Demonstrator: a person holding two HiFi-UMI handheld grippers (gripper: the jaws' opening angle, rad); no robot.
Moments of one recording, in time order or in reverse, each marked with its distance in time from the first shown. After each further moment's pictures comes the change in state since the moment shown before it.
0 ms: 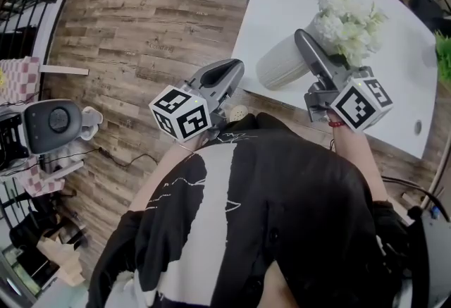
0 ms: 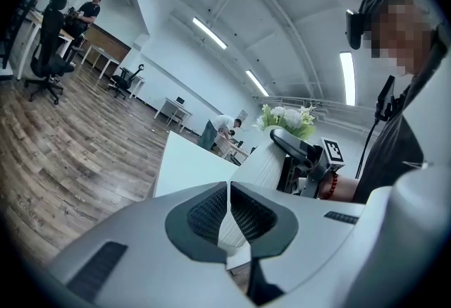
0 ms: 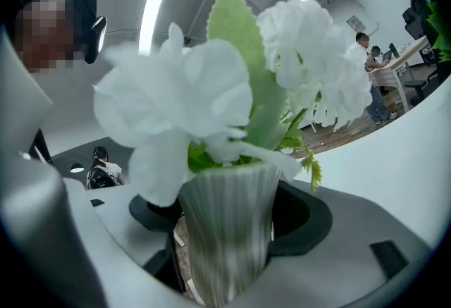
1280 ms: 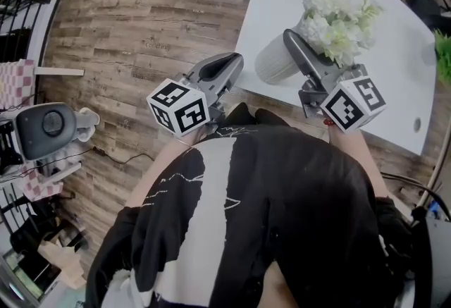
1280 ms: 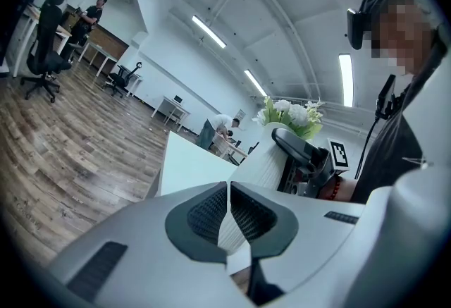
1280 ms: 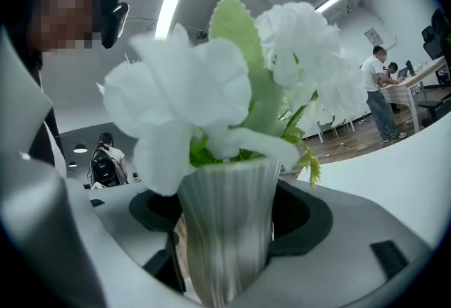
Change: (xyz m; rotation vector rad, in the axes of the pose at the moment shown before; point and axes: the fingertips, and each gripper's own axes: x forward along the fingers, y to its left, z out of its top) left arm -0.012 0.023 0.004 0.001 0.002 -0.036; right arm 0.026 0.033 -0.021 -0.152 0.011 0.013
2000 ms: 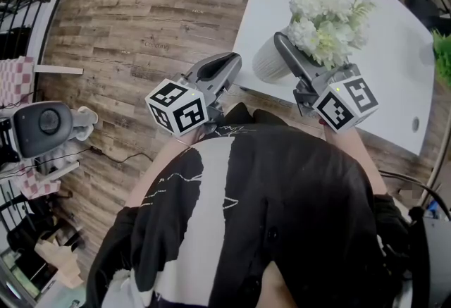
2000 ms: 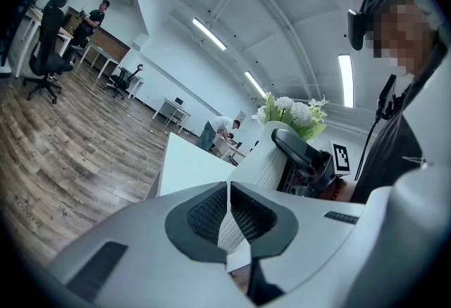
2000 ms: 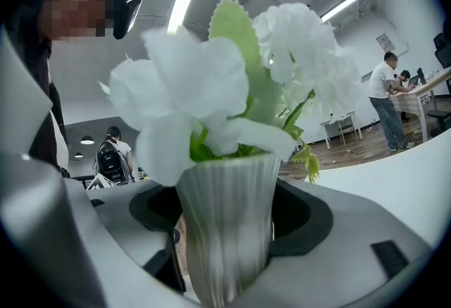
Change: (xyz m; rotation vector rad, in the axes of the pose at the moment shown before) left arm 0.011 -0.010 0.003 -0.004 -0.010 0.017; right arm -0.001 0.002 0.004 -0.070 0.007 0.052
